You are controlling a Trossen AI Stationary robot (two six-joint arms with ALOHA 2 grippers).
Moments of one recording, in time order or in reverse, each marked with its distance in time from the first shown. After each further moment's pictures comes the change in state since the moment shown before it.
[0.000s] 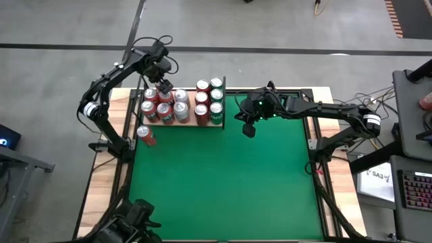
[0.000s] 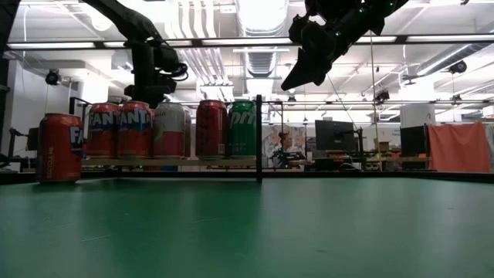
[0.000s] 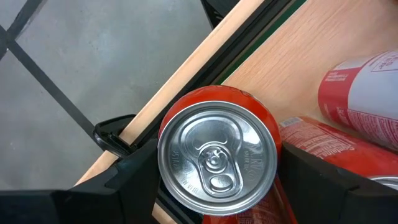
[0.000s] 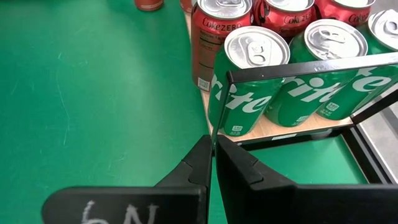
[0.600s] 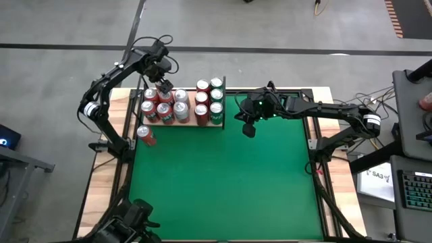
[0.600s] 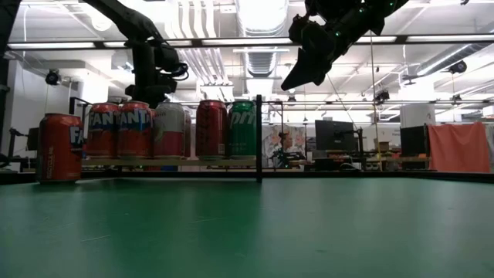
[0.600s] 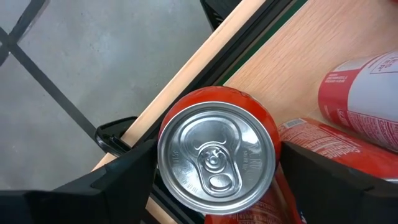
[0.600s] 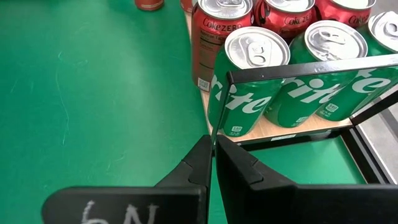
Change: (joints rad) left arm 0.000 -0.003 0.010 -0.001 0.000 0.012; right arm 0.000 0.000 0.000 0.000 0.000 -0.009
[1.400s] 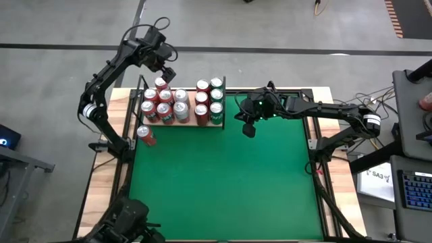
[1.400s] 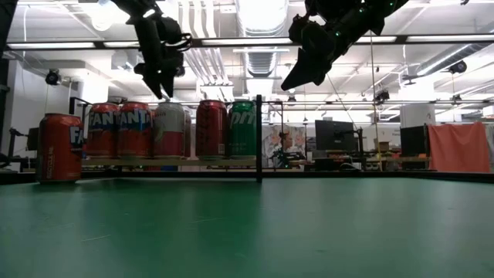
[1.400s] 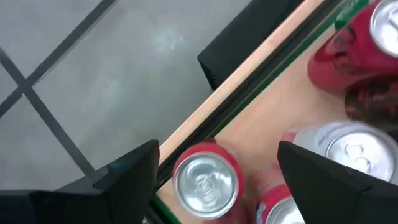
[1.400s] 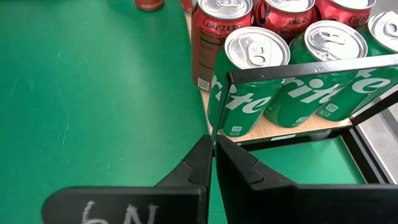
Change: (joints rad) left arm -0.028 -0.018 0.224 -0.047 0.056 -0.047; right arm 0.000 0.000 0.000 0.000 0.000 0.000
